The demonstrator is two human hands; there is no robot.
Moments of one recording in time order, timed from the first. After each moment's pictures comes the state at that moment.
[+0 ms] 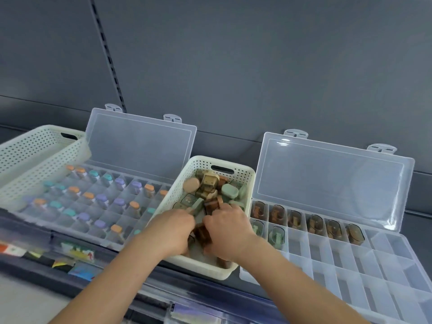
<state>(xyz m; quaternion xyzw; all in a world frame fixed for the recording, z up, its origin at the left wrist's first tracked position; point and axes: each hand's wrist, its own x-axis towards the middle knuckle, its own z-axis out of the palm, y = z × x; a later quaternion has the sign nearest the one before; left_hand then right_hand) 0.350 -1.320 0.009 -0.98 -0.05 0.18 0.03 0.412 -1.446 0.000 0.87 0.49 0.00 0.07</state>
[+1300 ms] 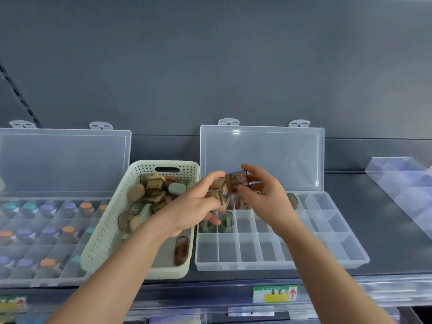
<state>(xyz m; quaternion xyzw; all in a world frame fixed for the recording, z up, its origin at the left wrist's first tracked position) 0.407 -1.414 0.040 -0.79 0.03 0.14 -0.59 0.452 -1.590 0.020 0.82 0.11 0.02 -0.56</state>
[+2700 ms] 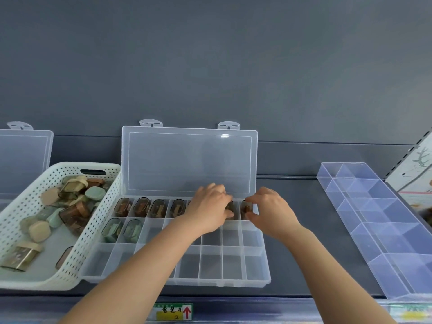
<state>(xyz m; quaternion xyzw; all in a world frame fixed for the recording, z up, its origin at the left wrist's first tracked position) 0.516 -1.631 -0.013 -0.99 0.13 0.02 -0.08 0.535 -1.800 -0.017 0.97 0.20 -0.01 -0.16</state>
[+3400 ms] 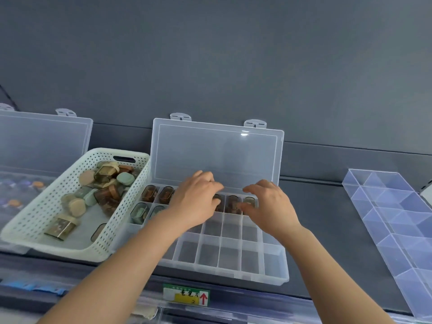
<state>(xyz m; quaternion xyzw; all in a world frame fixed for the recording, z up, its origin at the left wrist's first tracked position) 0.472 -1.575 0.016 -0.99 0.05 -0.06 -0.09 0.517 -1.756 -0.004 0.94 0.25 0.04 -0.23</state>
